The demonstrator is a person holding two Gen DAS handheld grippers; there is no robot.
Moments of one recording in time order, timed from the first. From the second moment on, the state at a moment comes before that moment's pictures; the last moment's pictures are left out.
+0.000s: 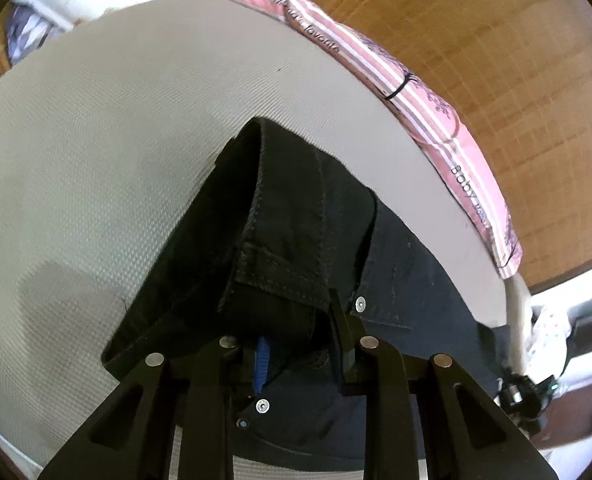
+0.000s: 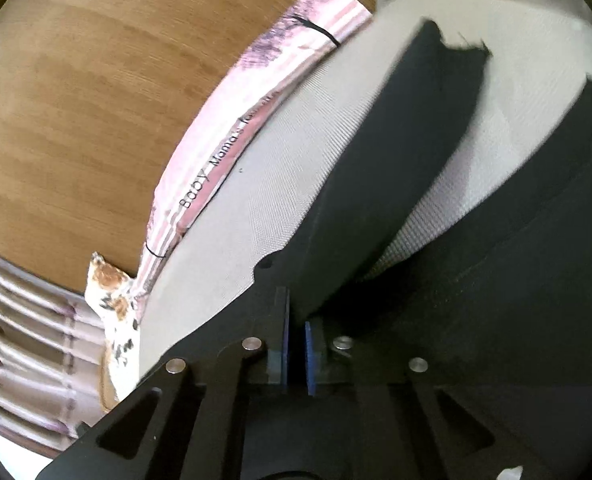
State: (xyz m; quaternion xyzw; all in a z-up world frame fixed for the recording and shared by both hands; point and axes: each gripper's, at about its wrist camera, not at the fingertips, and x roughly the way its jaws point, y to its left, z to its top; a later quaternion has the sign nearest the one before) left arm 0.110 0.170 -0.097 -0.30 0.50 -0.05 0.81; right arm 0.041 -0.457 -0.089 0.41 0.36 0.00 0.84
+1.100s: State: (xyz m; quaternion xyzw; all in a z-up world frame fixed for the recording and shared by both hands) left arm 0.090 0.142 -0.105 -0.01 0.58 -0.06 0.81; right arm -0.060 -0.400 -0.124 0.25 0.52 -0.10 0.81
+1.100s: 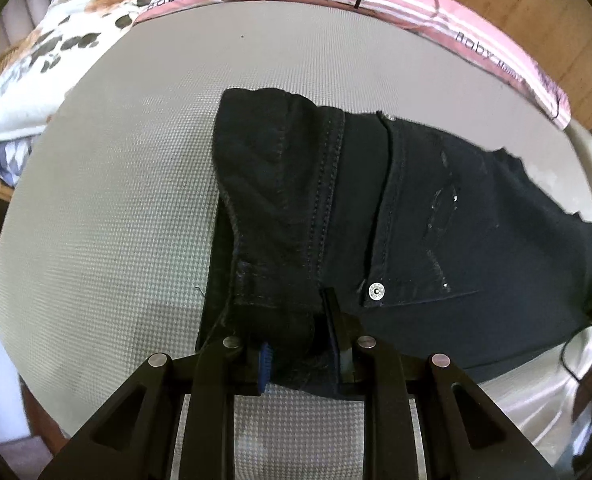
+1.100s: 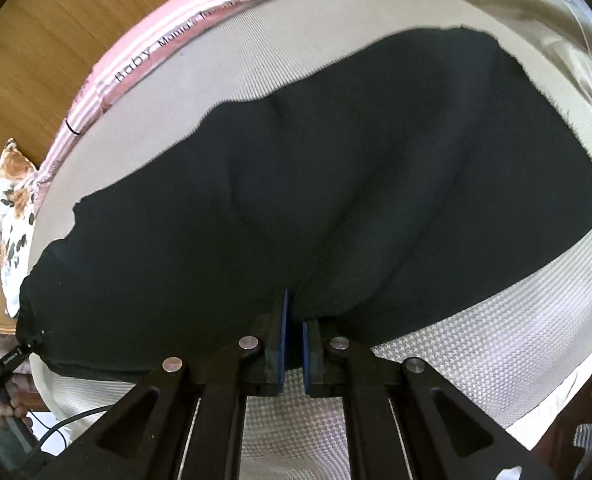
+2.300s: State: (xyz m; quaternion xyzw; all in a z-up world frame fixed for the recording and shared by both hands) left arm 0.002 -0.184 -0.065 0.19 0.42 -0.45 0.76; right arm -0.071 -0.571 -0.121 0.50 0.38 -0.09 0.77
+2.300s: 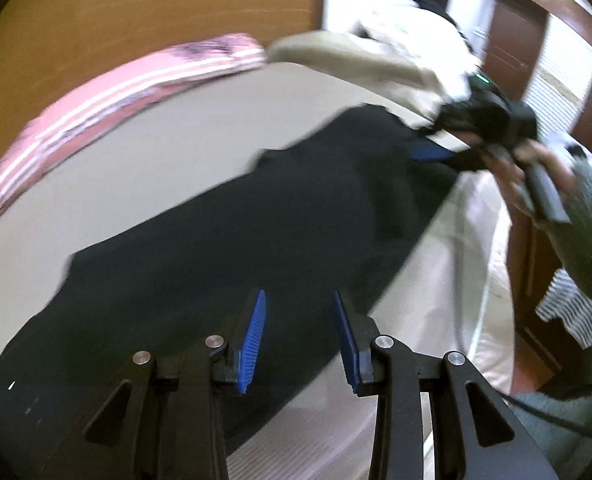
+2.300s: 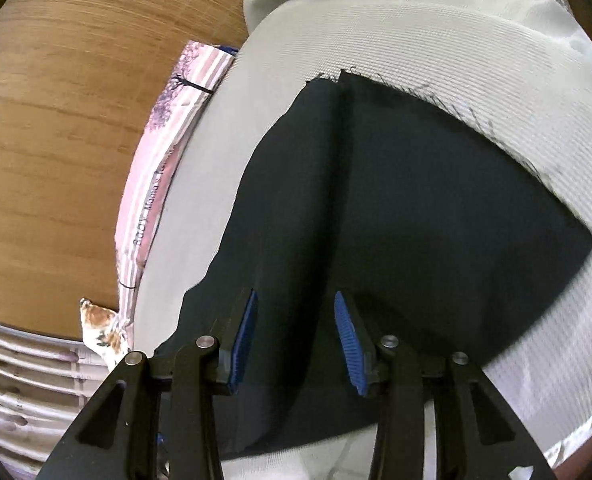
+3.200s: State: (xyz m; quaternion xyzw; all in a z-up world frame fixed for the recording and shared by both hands) left arm -0.021 -0.270 -0.116 0.22 0.43 -0.51 0.71; right arm -0.006 -0.584 -0.096 0.47 0.40 -0.05 0.79
